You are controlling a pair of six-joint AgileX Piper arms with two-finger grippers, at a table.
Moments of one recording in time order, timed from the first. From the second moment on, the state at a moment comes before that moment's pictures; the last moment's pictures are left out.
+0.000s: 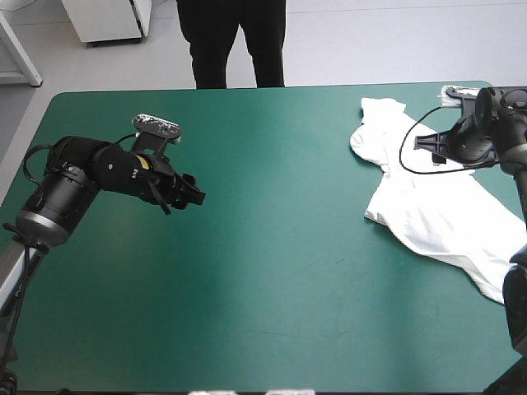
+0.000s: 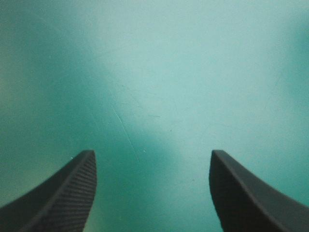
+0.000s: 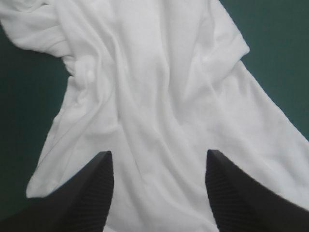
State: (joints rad) left arm -0.32 1.41 -1.39 -0.10 1.07 0.13; right arm -0.06 1.71 -1.66 -0.04 1.15 0.11
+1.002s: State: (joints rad) left arm -0.32 1.41 -1.39 -0.10 1.03 0.13; right arm -0.10 2.08 -1.69 0.08 1.07 -0.01
